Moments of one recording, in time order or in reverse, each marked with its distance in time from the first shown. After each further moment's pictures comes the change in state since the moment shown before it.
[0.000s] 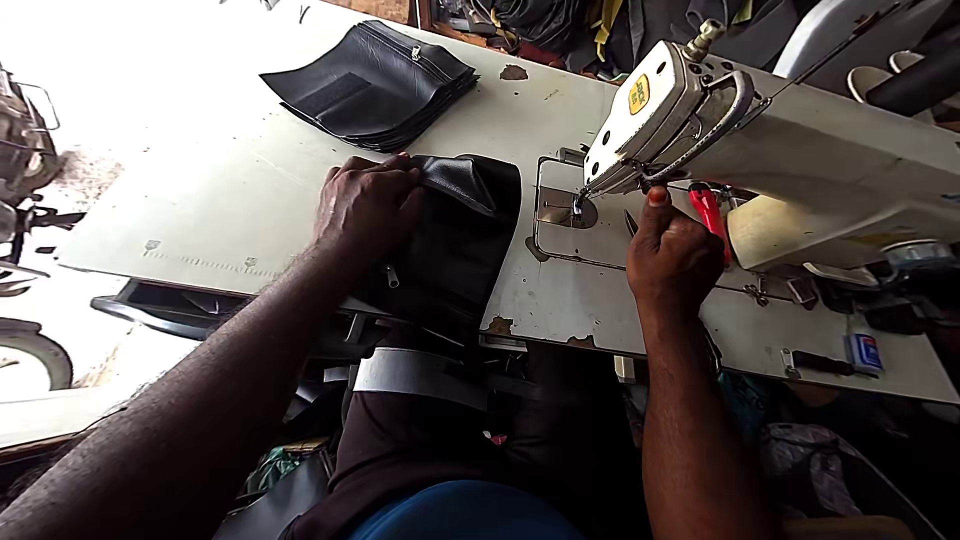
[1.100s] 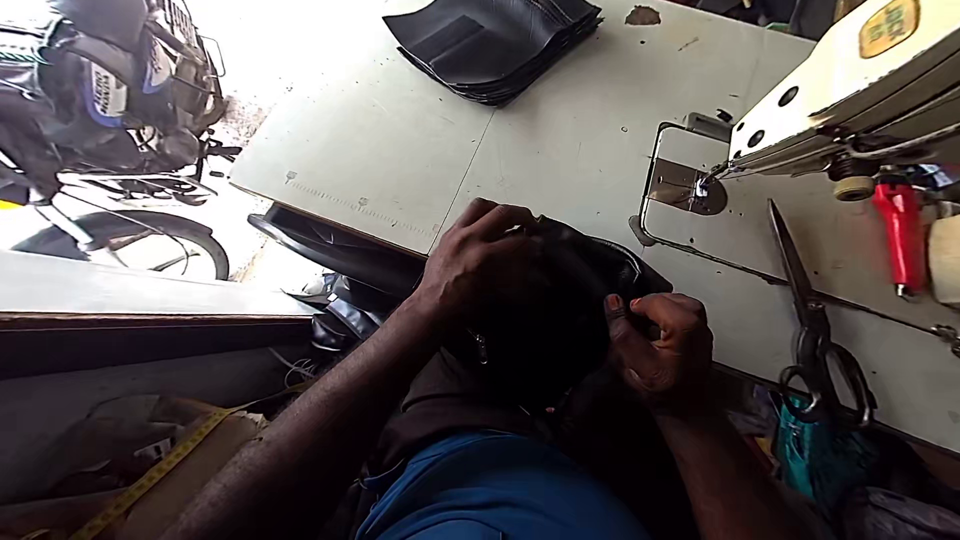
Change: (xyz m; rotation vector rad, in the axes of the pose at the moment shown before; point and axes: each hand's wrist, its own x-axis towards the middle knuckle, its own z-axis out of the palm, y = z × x) left_hand -0.102 0.045 -0.001 -0.315 0.161 0.317; right_hand -0.131 -0.007 0.021 0.554 -0.074 -0.814
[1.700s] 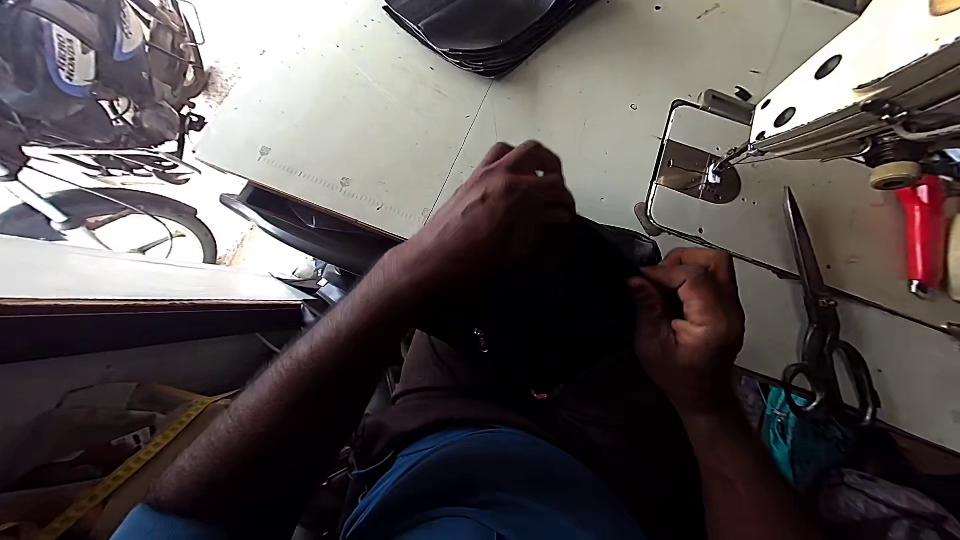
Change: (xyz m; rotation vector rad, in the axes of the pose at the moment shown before) left_hand 0.052 -0.003 -0.016 -0.209 -0.308 -0.118; right_hand 0.030 0.005 -0.010 0.280 -0.055 0.423
